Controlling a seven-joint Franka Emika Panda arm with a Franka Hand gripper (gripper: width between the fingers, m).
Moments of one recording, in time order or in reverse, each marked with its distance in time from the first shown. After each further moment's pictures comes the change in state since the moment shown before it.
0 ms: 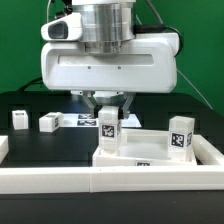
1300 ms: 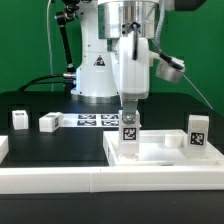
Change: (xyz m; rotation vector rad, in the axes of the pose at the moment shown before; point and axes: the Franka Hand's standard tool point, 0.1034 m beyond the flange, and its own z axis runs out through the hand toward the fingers) arm 0.000 -0.031 0.002 0.102 0.124 1.276
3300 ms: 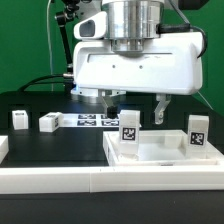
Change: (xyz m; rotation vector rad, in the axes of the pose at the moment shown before) arm -0.005 0.000 0.000 -0.008 -0.006 -1.106
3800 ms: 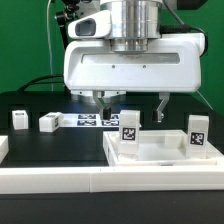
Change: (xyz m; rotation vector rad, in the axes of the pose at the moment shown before) arm 0.002 0.003 0.000 -0.004 0.002 -0.347
